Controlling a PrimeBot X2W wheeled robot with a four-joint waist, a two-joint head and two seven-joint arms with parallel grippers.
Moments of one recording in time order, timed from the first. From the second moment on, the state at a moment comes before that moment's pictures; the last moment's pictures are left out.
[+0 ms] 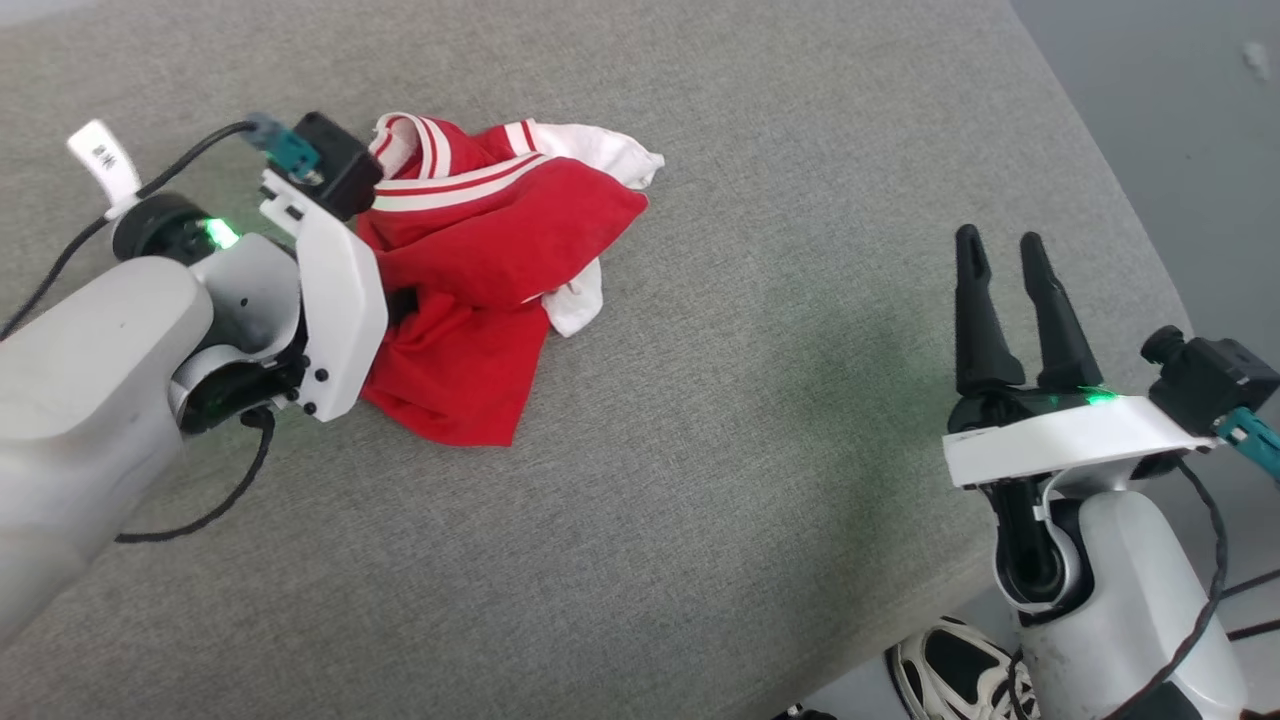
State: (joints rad) left arm -1.12 0.72 -1.23 0.47 -1.13 -0.14 0.42; right arm -0.37 -0.05 0.07 0.27 0.59 0.13 -0.26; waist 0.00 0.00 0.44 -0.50
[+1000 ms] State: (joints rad) left arm -1.06 0.65 -1.26 0.45 -1.24 -0.13 0.02; right arm -0.38 -0.10 0.03 0.34 0.40 0.13 -0.26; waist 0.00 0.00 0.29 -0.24
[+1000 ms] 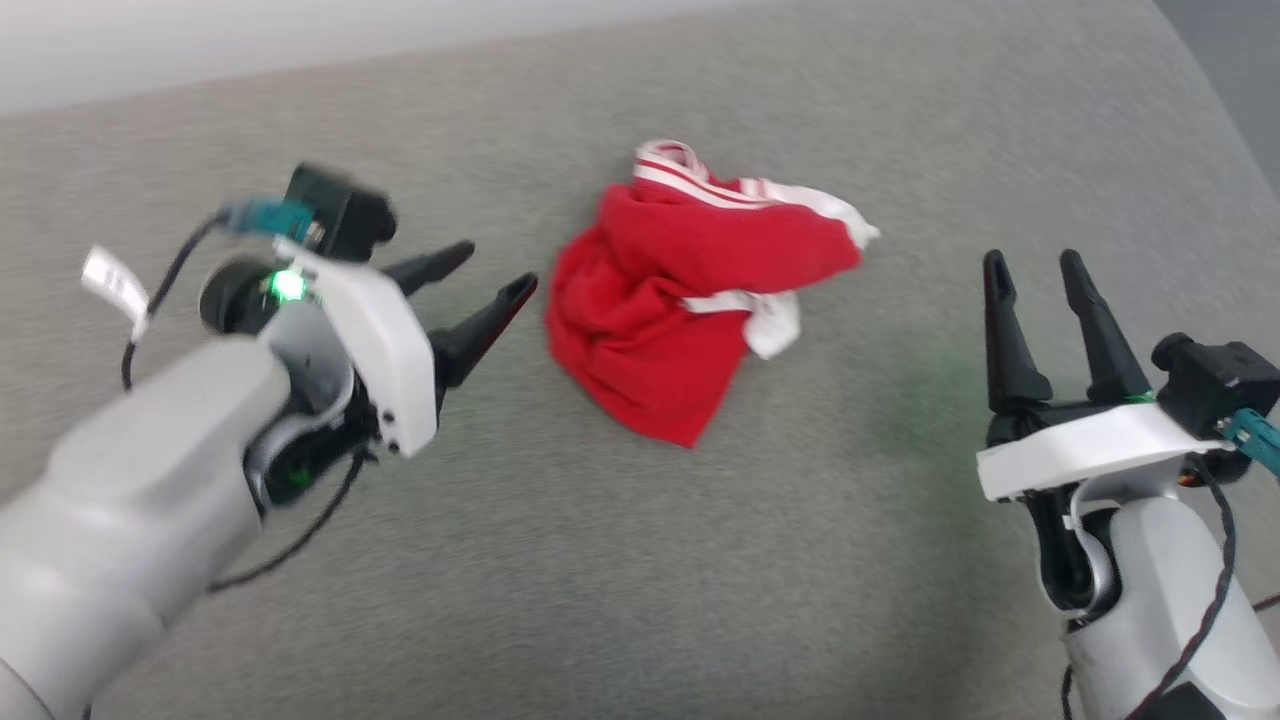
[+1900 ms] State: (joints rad) left arm -0.29 0.55 -0.58 0.47 -1.02 -0.11 -0.26; right arm -0.15 -0.24 -0.08 0.33 0.39 0.13 -0.25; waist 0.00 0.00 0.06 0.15
